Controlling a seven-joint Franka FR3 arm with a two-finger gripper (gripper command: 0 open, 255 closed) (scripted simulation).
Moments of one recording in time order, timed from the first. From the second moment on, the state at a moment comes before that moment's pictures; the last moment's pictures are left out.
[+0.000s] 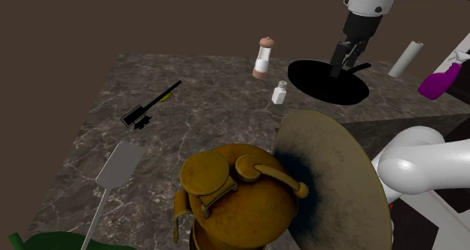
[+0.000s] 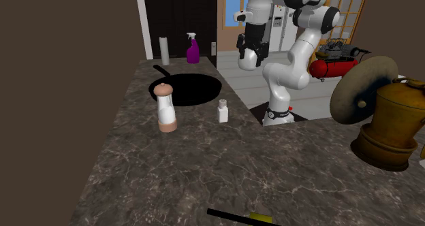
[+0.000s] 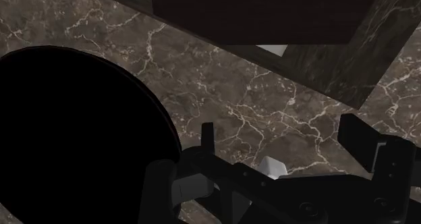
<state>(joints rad) 0.02 -0.82 0.05 -2.32 -0.10 1.44 0.00</state>
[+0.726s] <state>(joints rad) 0.03 -0.61 0.04 -2.37 -0.06 1.76 0.03</state>
